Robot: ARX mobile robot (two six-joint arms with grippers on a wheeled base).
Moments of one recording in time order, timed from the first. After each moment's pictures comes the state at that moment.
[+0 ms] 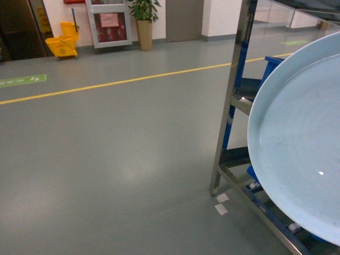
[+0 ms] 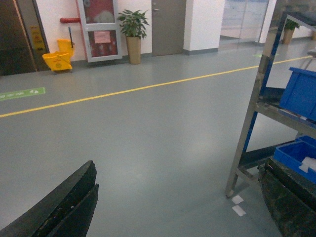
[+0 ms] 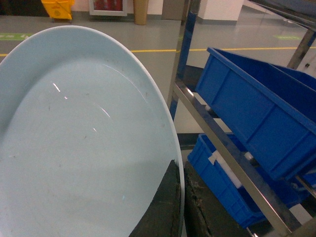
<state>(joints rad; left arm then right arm) 0.00 0.01 0.01 0.00 0.00 0.00 0.09 0.82 0.24 0.43 -0.03 -0.09</state>
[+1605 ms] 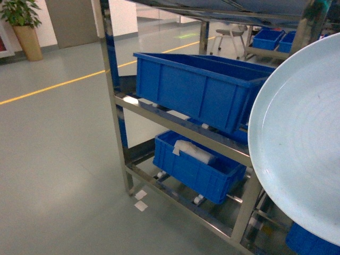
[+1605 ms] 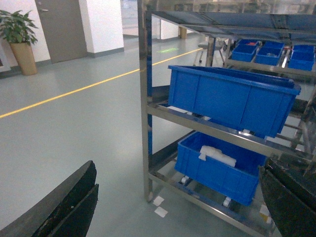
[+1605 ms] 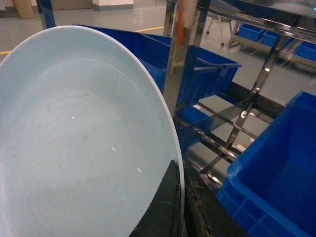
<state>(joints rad) 0.00 0.01 0.01 0.00 0.00 0.00 0.09 0.82 0.24 0.43 -0.03 -0.09</state>
